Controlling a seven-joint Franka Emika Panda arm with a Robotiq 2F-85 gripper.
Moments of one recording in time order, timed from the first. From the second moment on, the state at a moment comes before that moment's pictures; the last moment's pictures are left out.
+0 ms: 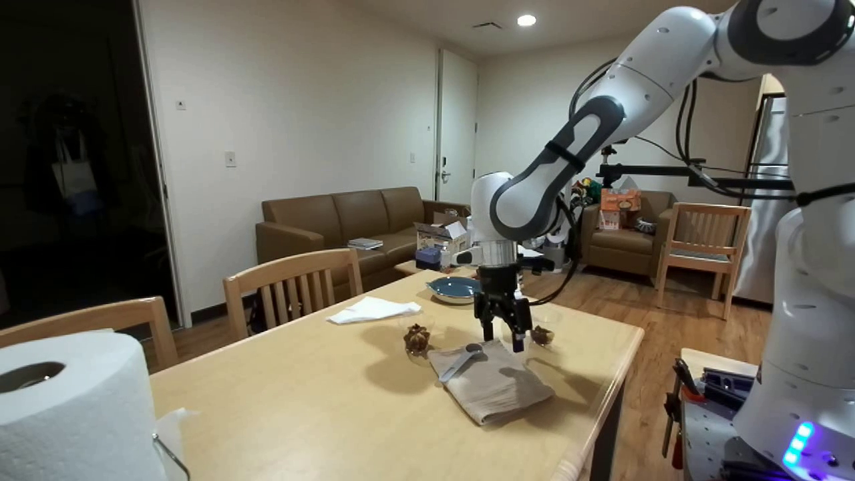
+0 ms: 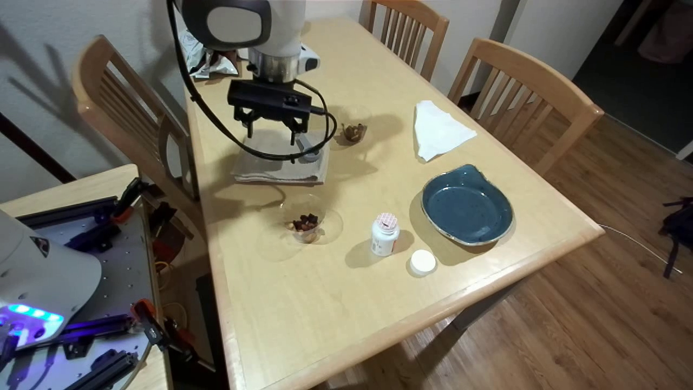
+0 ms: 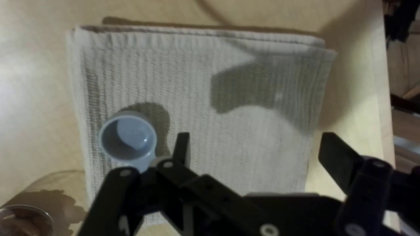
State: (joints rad) arm 0.09 0.20 0.07 -2.34 0.20 2.36 -1.05
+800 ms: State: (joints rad) arm 0.08 0.24 0.10 -2.31 -0.04 2.43 -1.14
